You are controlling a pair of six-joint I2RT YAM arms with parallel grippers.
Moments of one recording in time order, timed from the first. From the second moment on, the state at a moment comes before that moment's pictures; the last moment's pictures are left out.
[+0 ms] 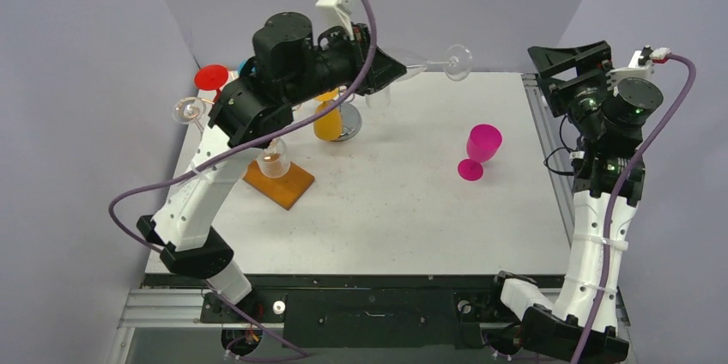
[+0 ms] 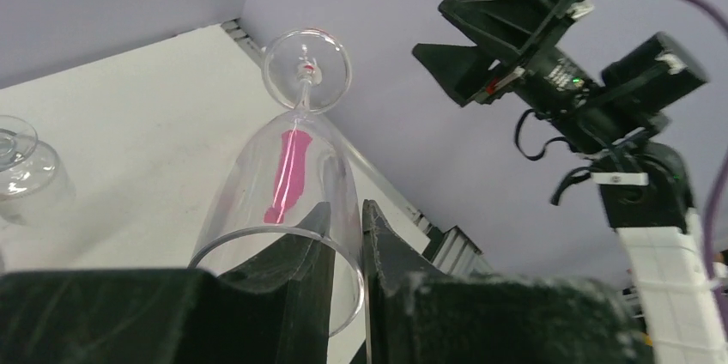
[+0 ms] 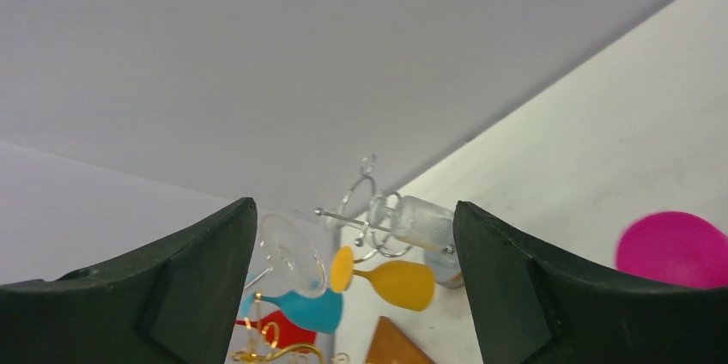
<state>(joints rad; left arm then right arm) -0.77 1.59 2.20 -0.63 0.21 -0.54 -0.28 1.06 1.41 -0.33 -0.43 1.07</state>
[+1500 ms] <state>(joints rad) -1.00 2.38 2.59 -1.09 -0.15 -0.42 -0.28 0.95 1.48 -0.72 -0.20 0.74</state>
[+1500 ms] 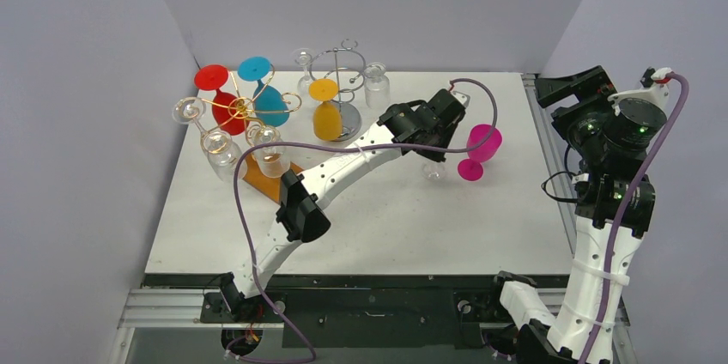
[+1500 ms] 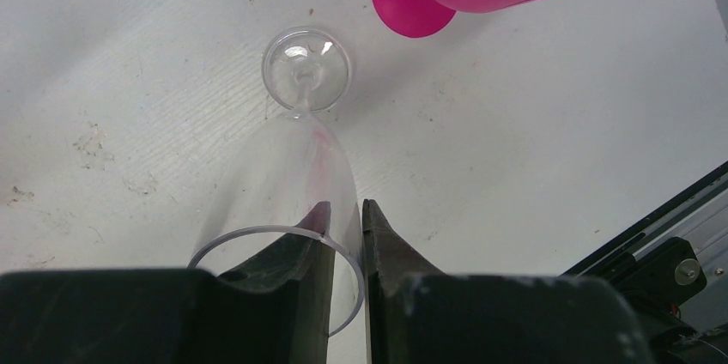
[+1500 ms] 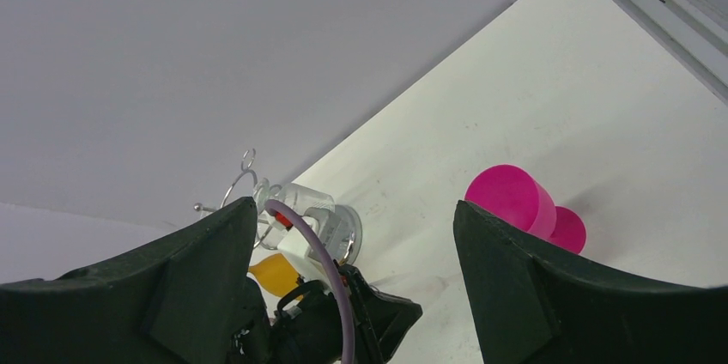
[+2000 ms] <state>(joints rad) -1.00 2.38 2.62 -1.07 -0.15 -0.40 -0.28 0.95 1.47 -0.72 -0.20 0.74</state>
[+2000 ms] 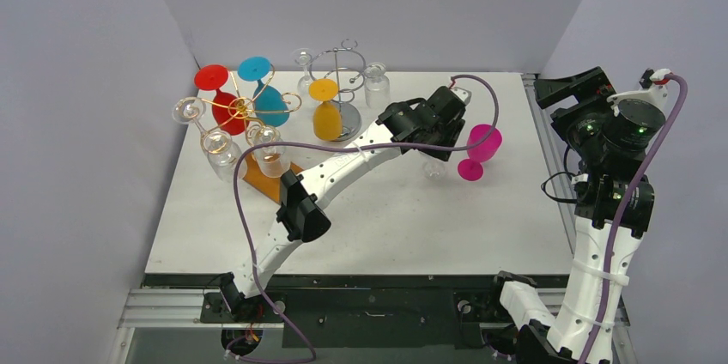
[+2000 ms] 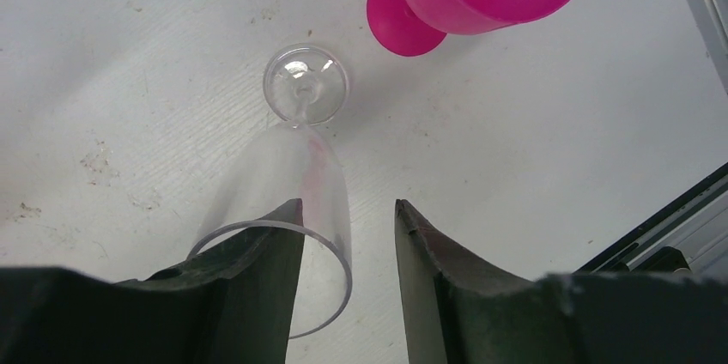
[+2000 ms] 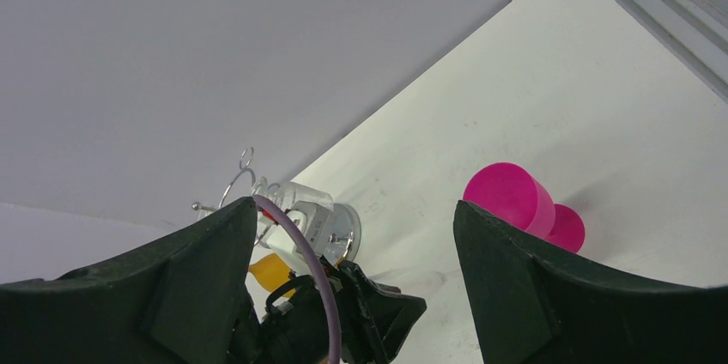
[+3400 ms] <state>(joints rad) -1.02 2.38 2.63 -0.99 -0.13 -0.40 -0.28 0.95 1.47 -0.72 -0.20 0.74</state>
